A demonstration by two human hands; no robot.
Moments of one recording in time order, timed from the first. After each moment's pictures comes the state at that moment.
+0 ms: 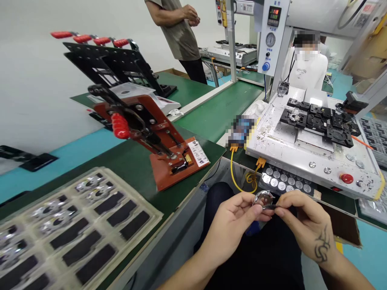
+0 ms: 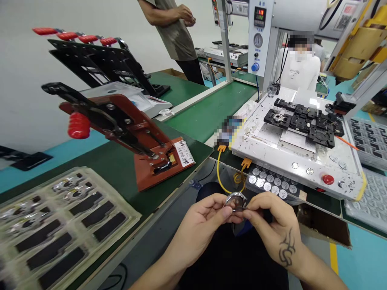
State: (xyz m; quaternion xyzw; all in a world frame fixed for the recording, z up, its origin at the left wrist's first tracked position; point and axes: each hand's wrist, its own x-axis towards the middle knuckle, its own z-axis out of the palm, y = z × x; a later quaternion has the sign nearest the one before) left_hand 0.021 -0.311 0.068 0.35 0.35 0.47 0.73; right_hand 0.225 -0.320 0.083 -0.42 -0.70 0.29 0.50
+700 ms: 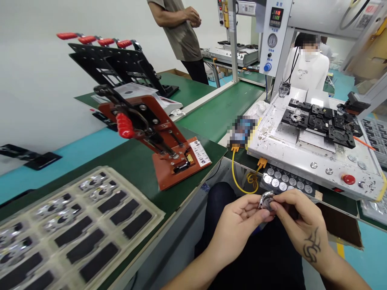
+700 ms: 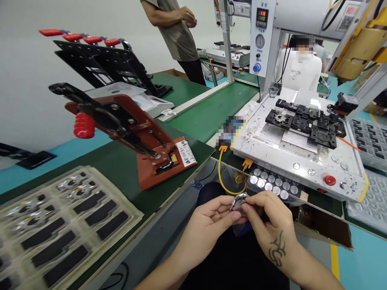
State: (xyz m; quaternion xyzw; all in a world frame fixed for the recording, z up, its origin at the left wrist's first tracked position) left_hand 0.029 -0.313 0.062 0.33 0.37 0.46 0.74; right_hand 0.218 -0.317 0.076 -0.45 -0.74 0.20 0.47
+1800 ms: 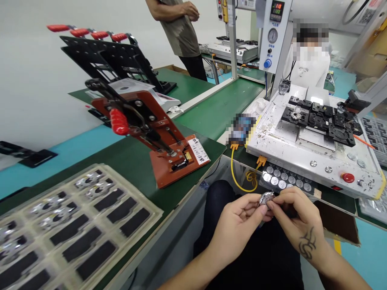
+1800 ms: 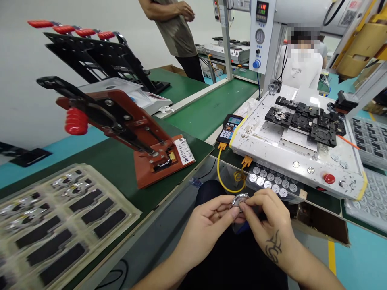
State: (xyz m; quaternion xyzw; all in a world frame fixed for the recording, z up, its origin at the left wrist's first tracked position) left_hand 0.029 -0.316 0.068 0.39 0.41 0.44 0.70; right_hand 0.216 -0.318 0.074 -0.46 -0.74 0.18 0.46
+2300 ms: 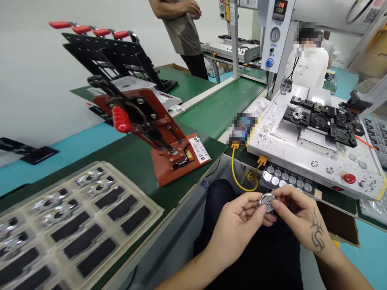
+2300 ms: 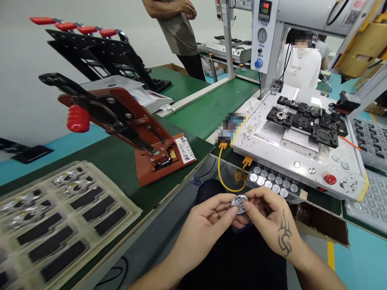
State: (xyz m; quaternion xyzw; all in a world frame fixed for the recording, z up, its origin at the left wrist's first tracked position) left_hand 0.028 -0.318 0.079 0.39 0.41 0.44 0.69; right_hand 0.220 -0.313 0.081 -0.52 -0.62 0.42 0.41
